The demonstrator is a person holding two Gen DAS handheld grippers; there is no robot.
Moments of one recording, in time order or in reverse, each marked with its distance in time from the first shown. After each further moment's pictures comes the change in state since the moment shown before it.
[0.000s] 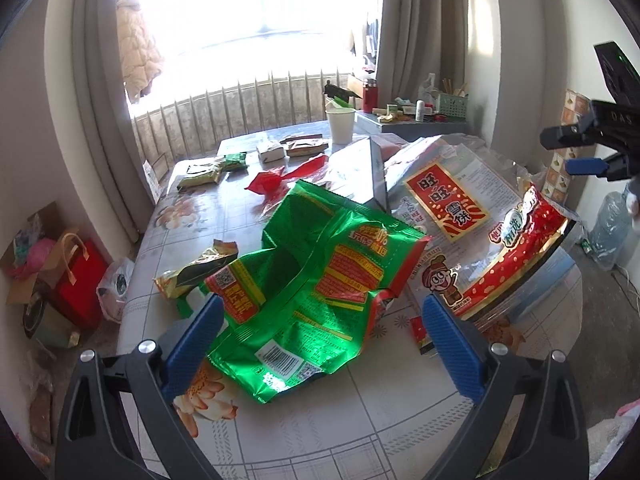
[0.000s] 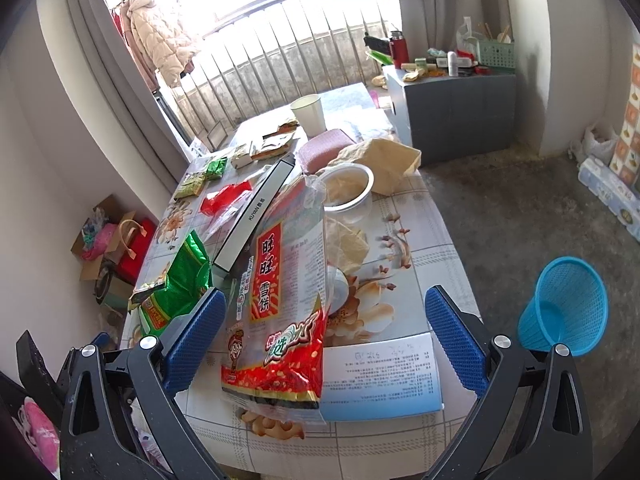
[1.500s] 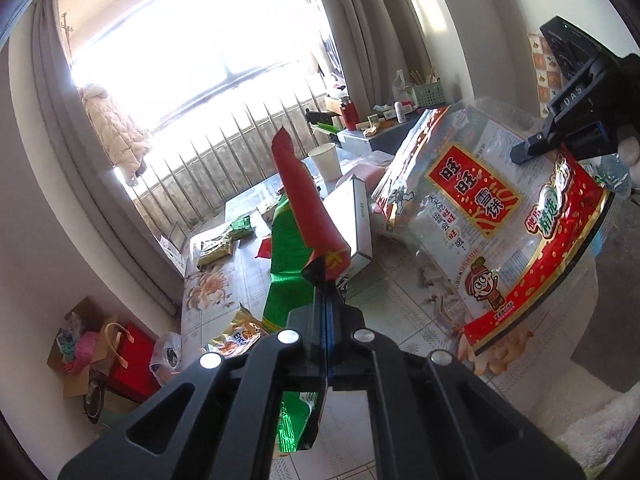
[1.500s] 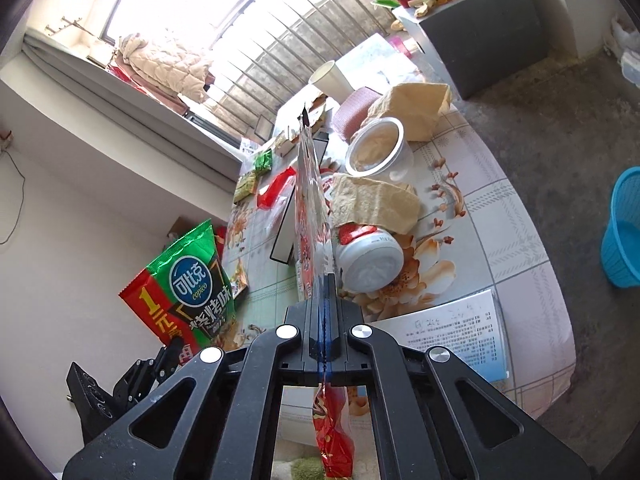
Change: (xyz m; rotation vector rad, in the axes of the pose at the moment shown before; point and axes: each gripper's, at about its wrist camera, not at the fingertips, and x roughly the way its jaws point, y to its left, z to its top) left arm -0.036 -0.040 0.036 0.255 -0.099 0.128; right arm -0.013 -0.043 -0.013 0.267 0.095 0.320
